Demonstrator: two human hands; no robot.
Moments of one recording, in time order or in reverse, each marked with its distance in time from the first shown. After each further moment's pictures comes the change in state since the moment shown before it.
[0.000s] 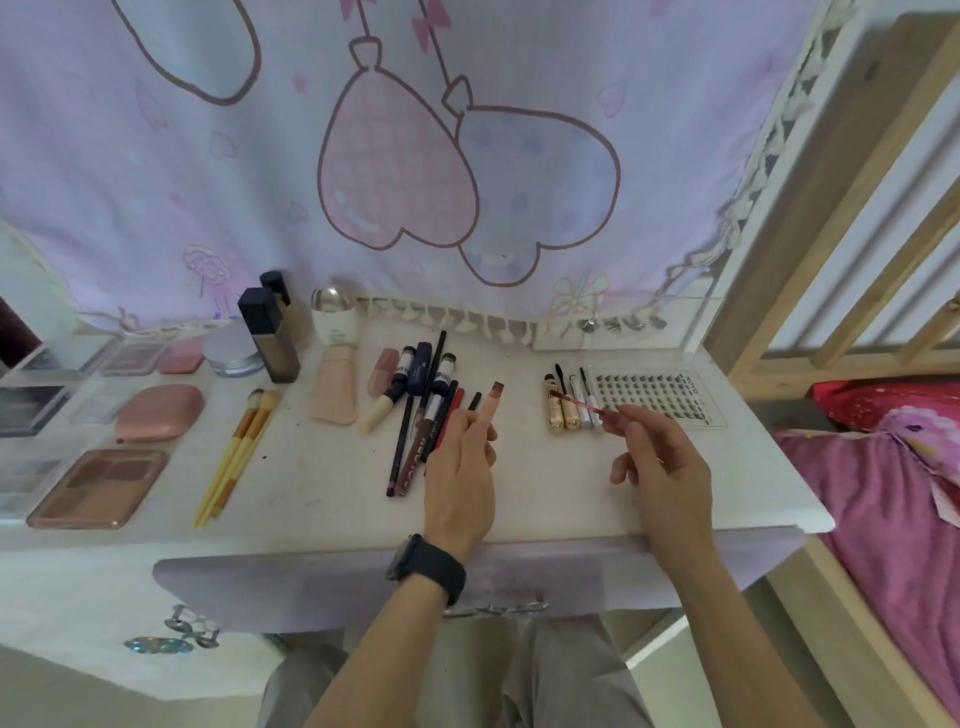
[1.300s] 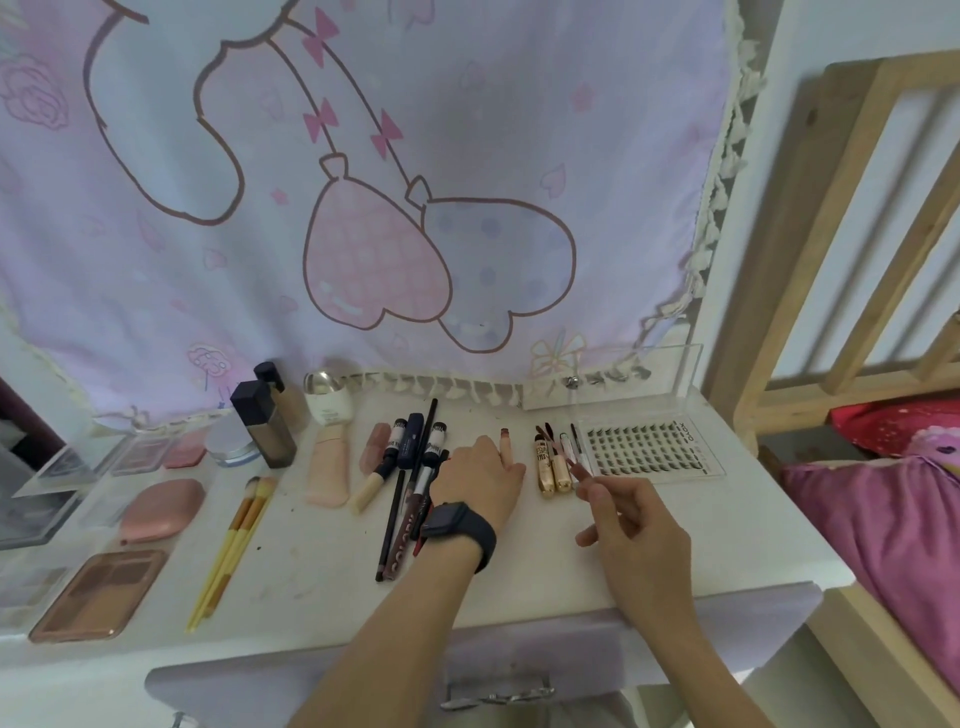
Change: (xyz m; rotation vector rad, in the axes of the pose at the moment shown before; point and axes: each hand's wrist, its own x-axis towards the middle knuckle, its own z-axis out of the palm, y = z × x) left_hand 0.081 0.017 0.042 1.160 -0.150 -0.074; right_hand -0.001 0.002 0.017 -0.158 0.069 0.025
